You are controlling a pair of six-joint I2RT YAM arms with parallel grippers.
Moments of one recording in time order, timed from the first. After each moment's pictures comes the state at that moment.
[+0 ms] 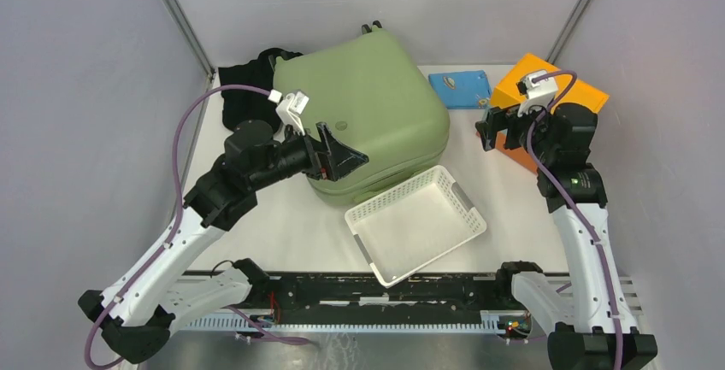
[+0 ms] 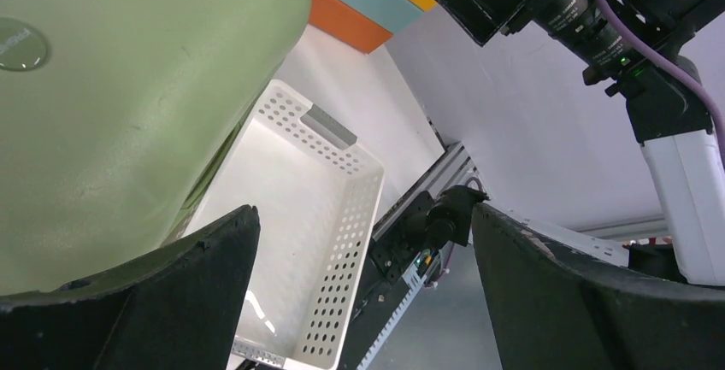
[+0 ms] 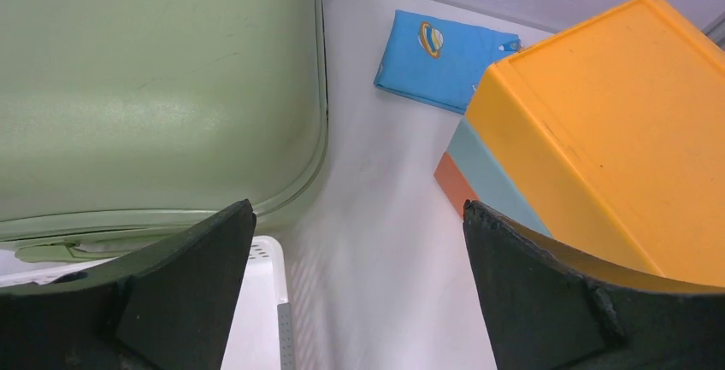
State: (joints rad) left arm -0.68 0.91 1.12 -0.43 0.26 -0.67; right arm -0.01 0.91 1.03 -0.40 -0.33 -0.11
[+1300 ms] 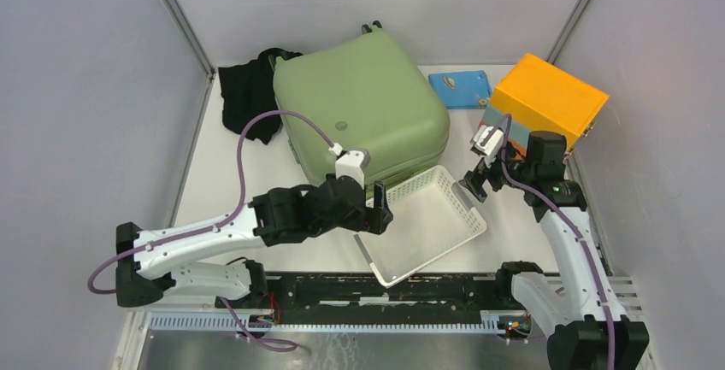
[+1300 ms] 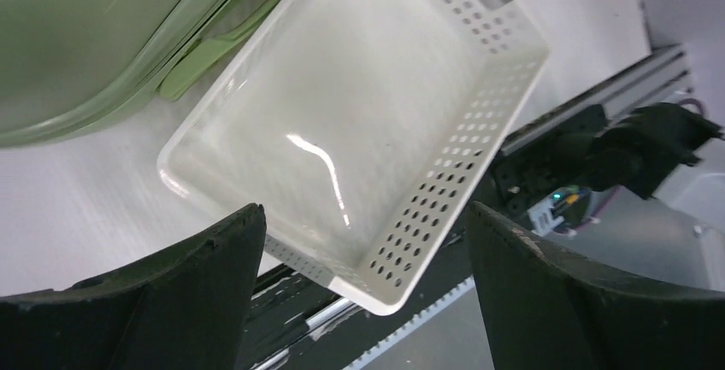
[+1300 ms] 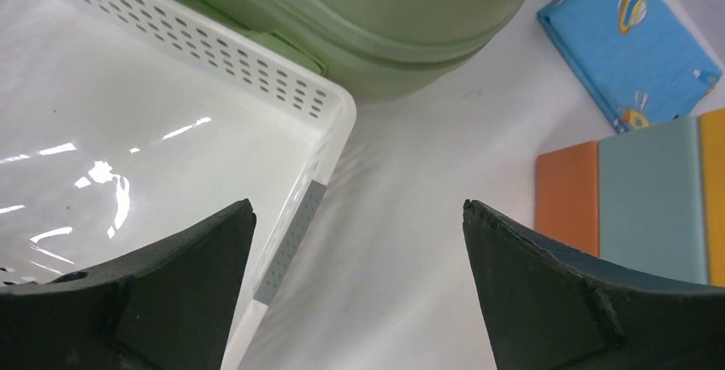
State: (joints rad) left arm -1.22 1.10 1.07 -0.65 -0.33 -0.81; right arm -0.01 0.88 0.79 -0.56 -0.70 -0.72
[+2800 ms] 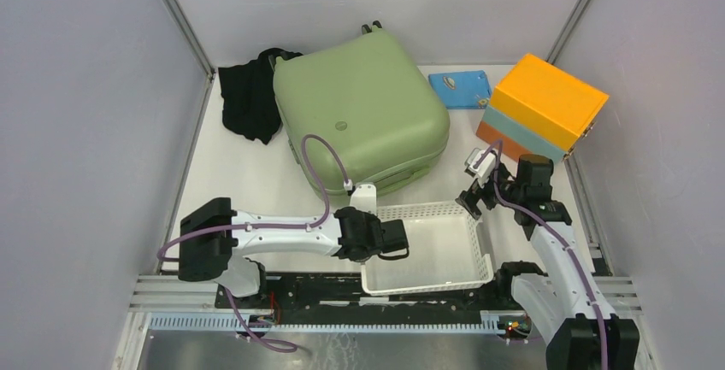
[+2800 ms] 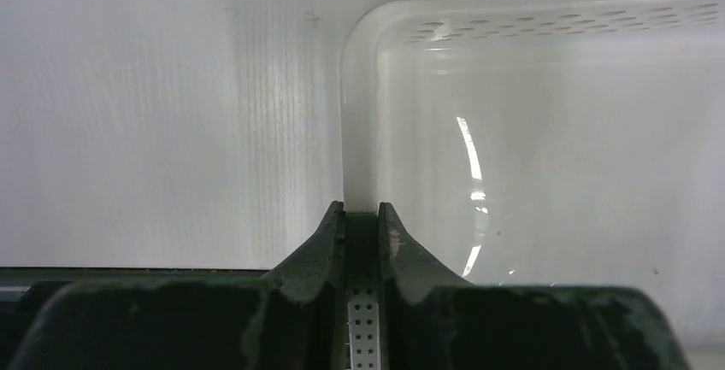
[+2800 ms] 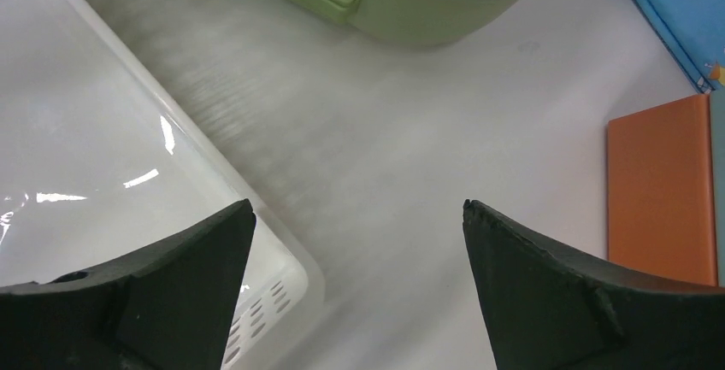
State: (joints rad) left arm -1.37 1.55 1.05 -0.91 -0.62 -1.35; right arm -0.01 0.83 0.50 -0.37 -0.67 -0.74
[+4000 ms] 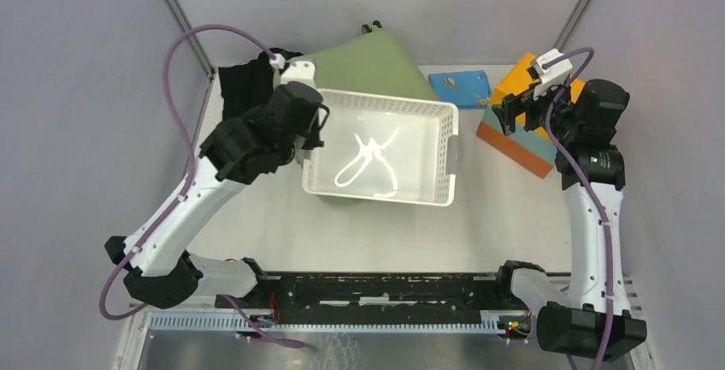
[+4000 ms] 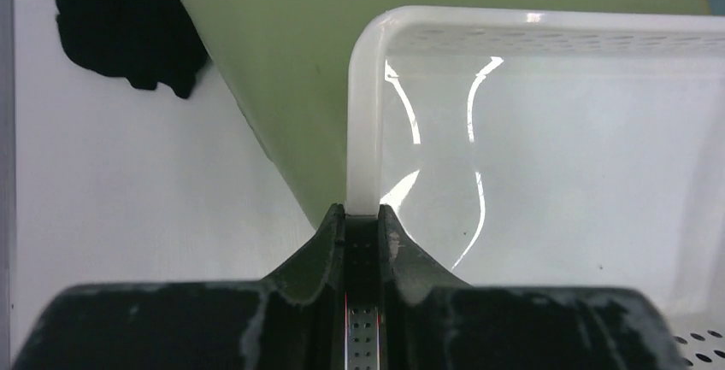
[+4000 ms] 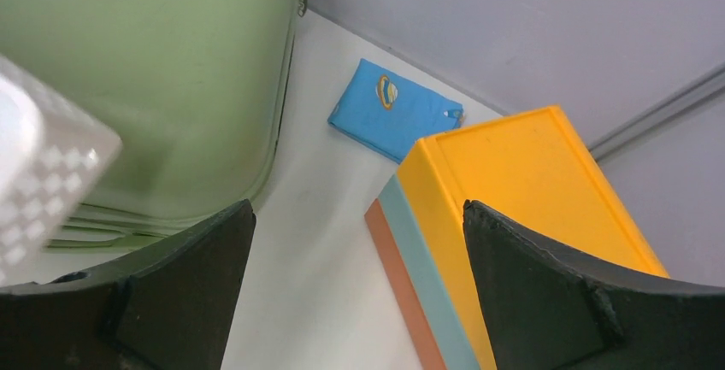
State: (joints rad) left arm -0.88 1.30 1.68 -1.12 -0.59 -0.51; right arm -0.16 1.01 1.23 -0.46 -0.56 -0.37
